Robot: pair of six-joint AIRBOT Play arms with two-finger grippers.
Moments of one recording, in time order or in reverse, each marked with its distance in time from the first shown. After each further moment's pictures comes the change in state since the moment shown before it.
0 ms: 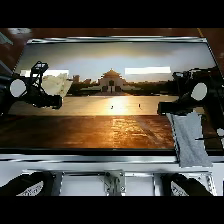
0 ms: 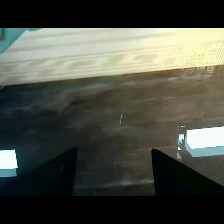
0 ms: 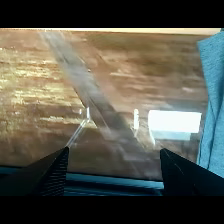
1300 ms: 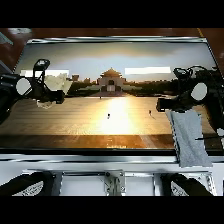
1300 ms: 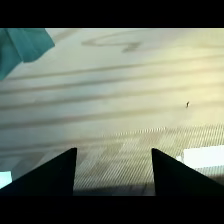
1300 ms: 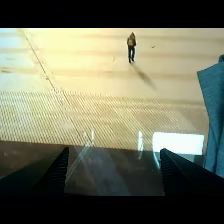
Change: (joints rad) left arm 0.028 -0.065 0.015 0.009 0.146 -0.010; right arm 0.000 -0.001 -0.001 0.020 -0.090 0.000
